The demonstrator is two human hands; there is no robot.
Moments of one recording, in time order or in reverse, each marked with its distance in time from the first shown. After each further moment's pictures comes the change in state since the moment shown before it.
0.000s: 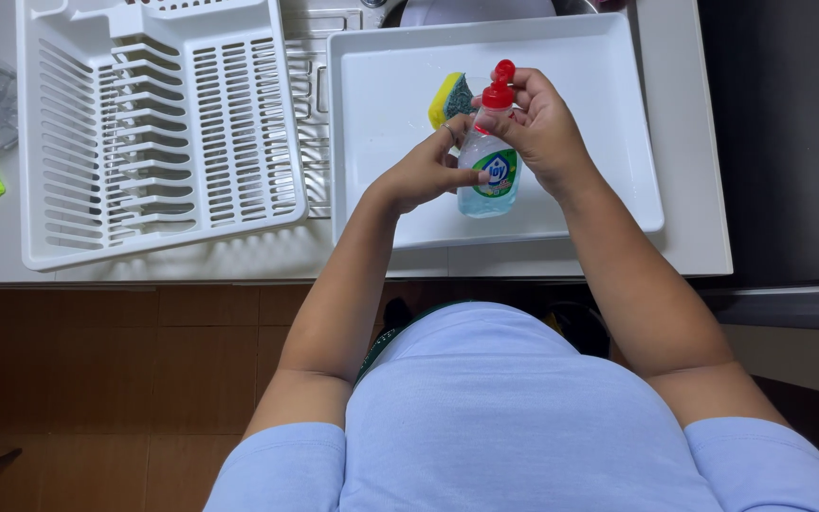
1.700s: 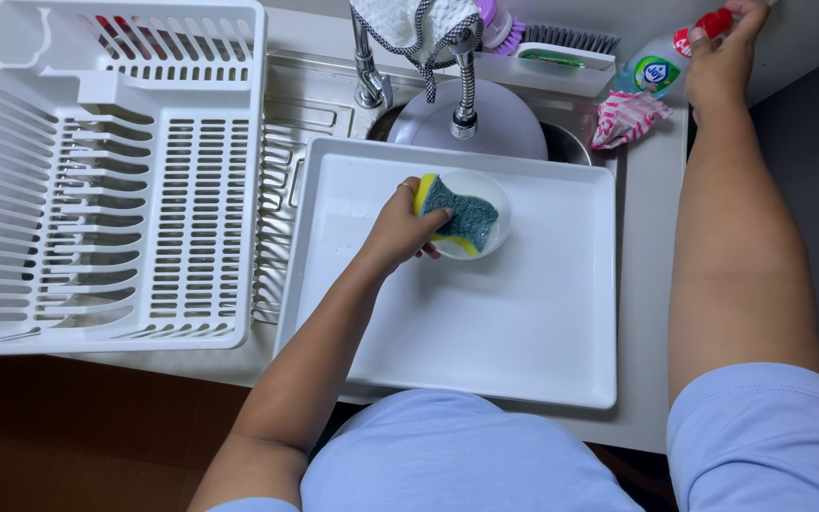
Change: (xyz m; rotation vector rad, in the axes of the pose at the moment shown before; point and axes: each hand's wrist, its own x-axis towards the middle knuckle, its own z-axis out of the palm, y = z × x) left_hand 0.100 0.039 -0.037 0.055 0.553 -0.342; right_hand 0.335 0.090 -0.381 -0.794 0.337 -0.270
